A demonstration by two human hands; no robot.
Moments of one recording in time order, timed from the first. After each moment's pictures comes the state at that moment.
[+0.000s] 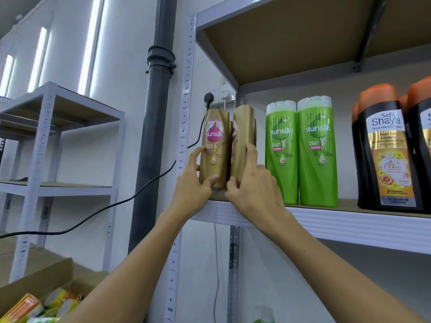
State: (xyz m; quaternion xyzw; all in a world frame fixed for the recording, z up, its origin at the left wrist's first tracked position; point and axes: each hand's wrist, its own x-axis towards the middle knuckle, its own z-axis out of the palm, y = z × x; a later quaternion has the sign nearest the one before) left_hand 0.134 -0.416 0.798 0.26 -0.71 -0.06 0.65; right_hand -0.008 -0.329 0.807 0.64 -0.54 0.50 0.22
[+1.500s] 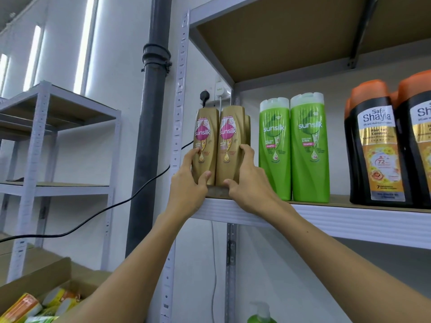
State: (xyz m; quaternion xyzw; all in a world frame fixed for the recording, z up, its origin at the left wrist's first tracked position) left_hand 0.127 -0.415 0.793 0.29 -0.68 -0.03 0.67; right_hand -0.020 -0.335 0.817 0.69 -0.52 0.50 0.09
